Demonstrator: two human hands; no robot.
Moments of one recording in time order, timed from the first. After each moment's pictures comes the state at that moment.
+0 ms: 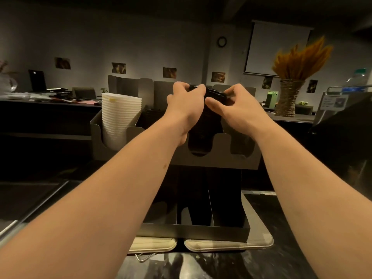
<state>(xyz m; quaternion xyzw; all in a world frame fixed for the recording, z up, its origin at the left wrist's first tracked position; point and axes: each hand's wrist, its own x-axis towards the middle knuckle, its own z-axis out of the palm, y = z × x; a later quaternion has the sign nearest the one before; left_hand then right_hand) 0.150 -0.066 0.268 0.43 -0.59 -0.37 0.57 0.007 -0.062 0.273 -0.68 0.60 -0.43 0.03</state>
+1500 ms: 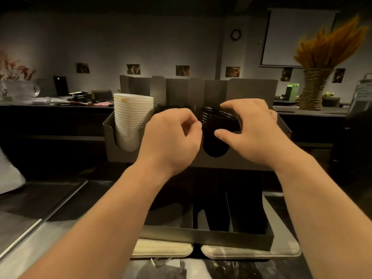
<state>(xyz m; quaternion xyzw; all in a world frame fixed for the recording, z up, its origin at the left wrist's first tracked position) 0.206 -0.043 0.211 0.42 -0.74 0.07 0.52 0.016 -0.045 0.234 -0.74 0.56 -0.34 -0.13</state>
